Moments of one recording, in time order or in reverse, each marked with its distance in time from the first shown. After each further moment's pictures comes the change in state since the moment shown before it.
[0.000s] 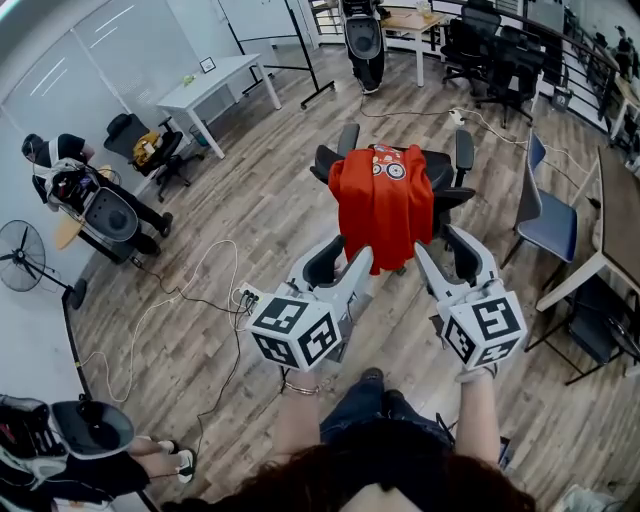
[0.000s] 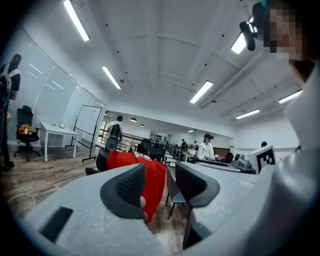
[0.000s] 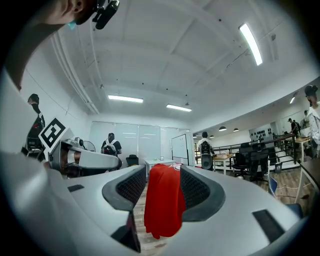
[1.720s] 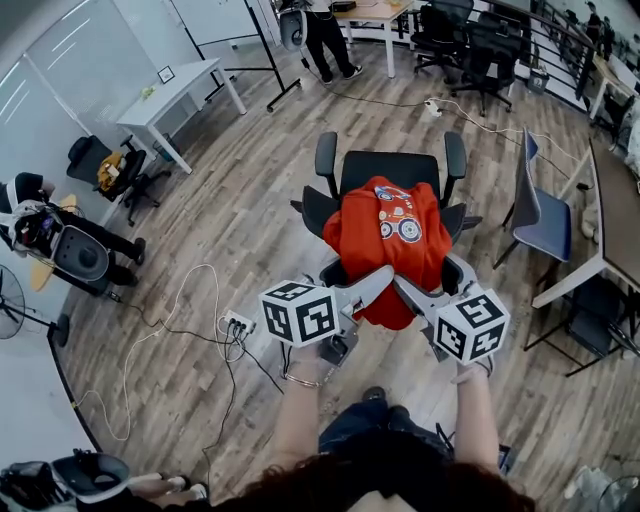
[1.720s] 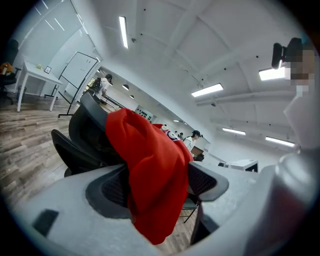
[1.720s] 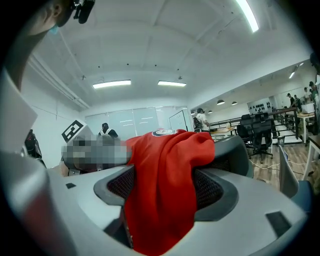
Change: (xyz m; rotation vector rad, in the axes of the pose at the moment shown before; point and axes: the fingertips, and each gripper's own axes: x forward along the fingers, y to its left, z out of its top) left arm 0.143 0.100 -0.063 -0.312 0.262 -0.297; right arm 0.141 -0.049 -0.098 0.156 0.237 0.006
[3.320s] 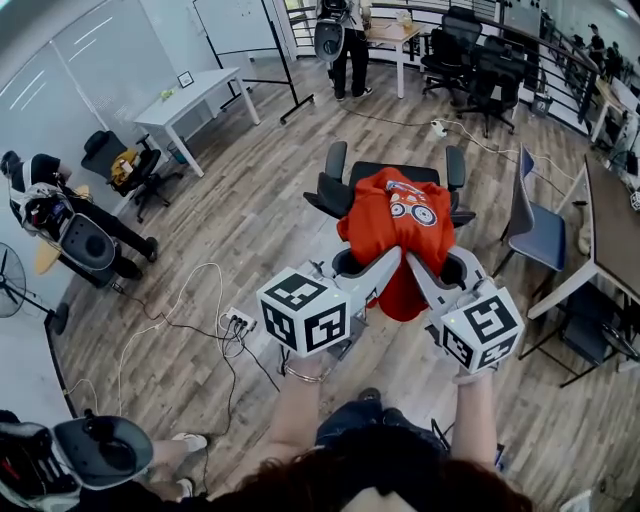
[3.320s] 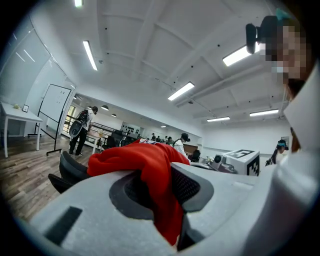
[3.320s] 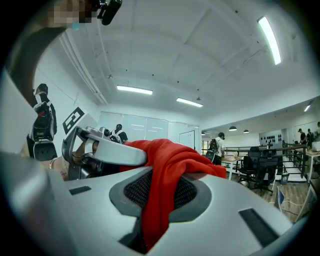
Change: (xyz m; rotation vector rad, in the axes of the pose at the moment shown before) left arm -0.066 -0.132 0.037 0.321 -0.112 -0.069; right arm -0.083 0.089 0.076 -0.265 -0.153 0.056
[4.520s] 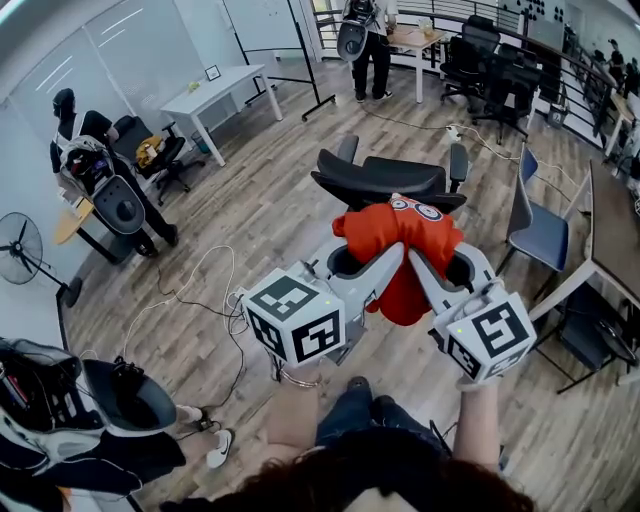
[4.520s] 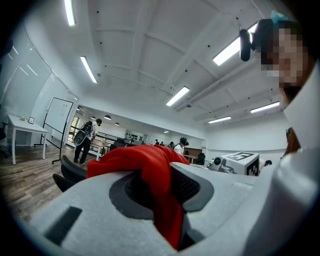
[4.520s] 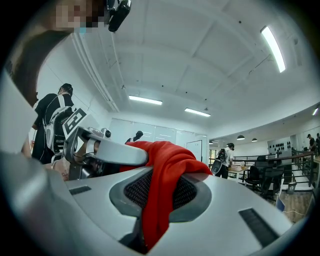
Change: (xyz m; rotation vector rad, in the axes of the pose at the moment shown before) left arm -0.042 -0.135 0.009 0.061 -0.079 0.064; right arm -0.124 0.050 0.042 -0.050 -0.096 0.082
